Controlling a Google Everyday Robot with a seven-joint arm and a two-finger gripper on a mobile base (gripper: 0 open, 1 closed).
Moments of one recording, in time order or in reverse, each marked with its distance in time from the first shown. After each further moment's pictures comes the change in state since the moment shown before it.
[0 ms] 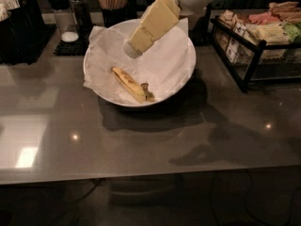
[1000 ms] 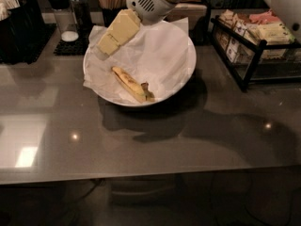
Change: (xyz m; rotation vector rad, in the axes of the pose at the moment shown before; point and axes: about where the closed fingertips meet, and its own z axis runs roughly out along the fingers) arm -0.021 -0.017 0.074 -0.035 0.028 0.084
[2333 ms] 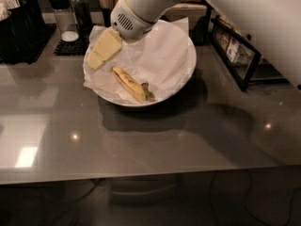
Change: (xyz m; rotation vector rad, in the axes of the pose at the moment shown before) arm 0.006 0.001 0.064 -0.044 0.076 0.078
